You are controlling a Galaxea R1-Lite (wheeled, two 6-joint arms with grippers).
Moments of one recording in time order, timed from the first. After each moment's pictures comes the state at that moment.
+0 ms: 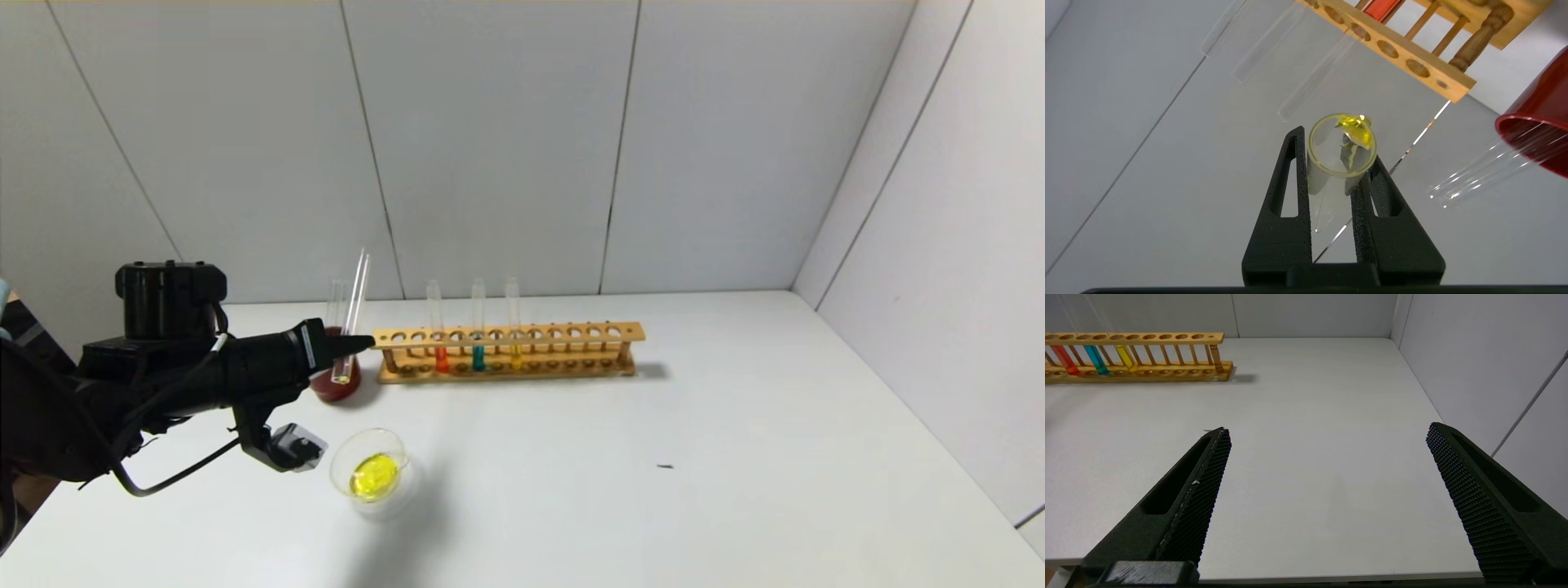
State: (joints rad) left arm -0.09 1.76 -0.68 -0.69 -0.56 2.64; right arm 0.00 0.00 0.00 0.00 0.00 0.00
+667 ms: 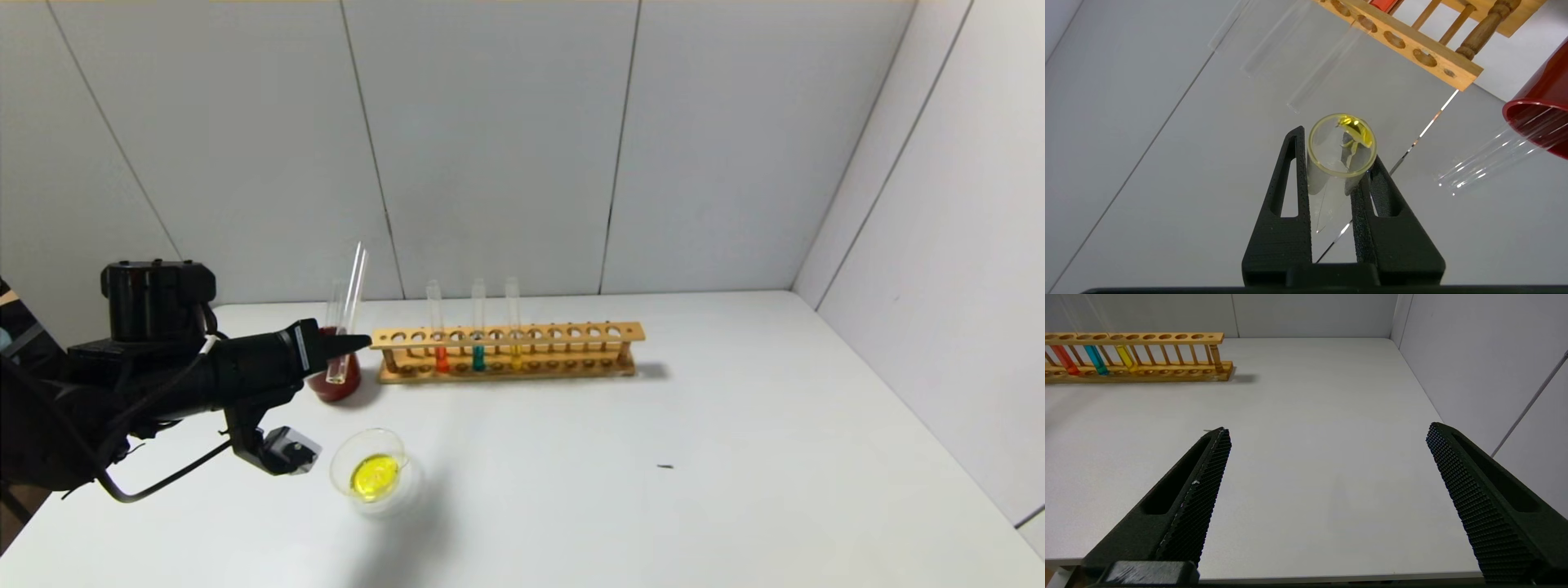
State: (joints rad) left arm -0.09 1.73 -0.66 -0.69 -0.55 2.66; right arm 0.00 0.00 0.00 0.00 0.00 0.00
